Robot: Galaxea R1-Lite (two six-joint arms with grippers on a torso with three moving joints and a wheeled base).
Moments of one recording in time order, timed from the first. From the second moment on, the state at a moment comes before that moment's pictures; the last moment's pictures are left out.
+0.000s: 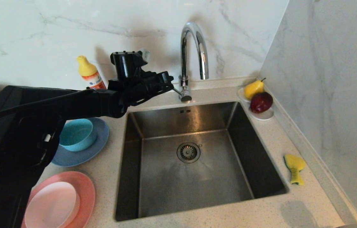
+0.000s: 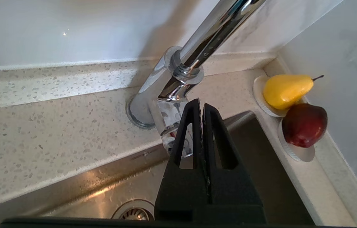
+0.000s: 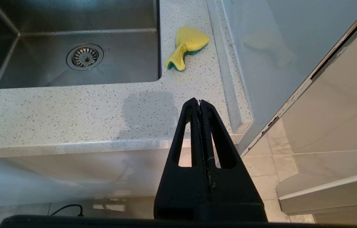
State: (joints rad) left arm -0.36 2.29 -1.92 -0.39 -0.20 -0.33; right arm 0.01 0.00 0.00 0.00 0.01 0.01
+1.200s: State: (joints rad) left arm -0.36 2.33 -1.92 -0.41 -0.17 -0.32; right arm 0.01 0.00 0.00 0.00 0.01 0.01
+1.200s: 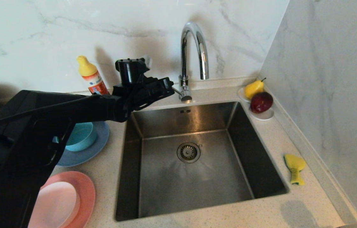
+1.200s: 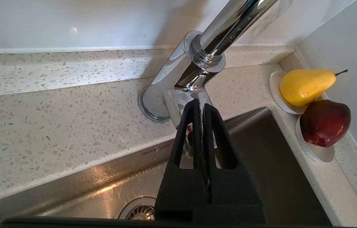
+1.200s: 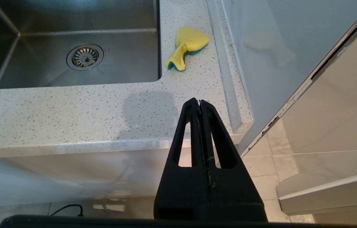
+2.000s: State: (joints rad) left arm -0.38 2.34 -1.91 -0.38 -0.18 -0.32; right arm 0.01 0.00 0.00 0.00 0.01 0.01
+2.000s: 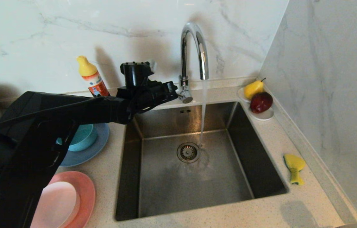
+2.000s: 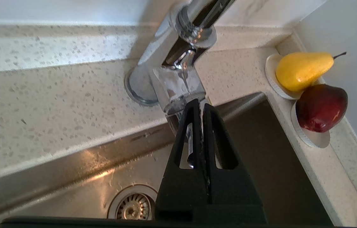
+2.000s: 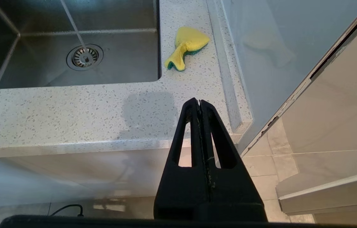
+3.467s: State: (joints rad) left arm -0.34 1.86 -1.71 -0.34 0.10 -0.27; right arm 0.01 0.00 0.00 0.00 0.01 0.01
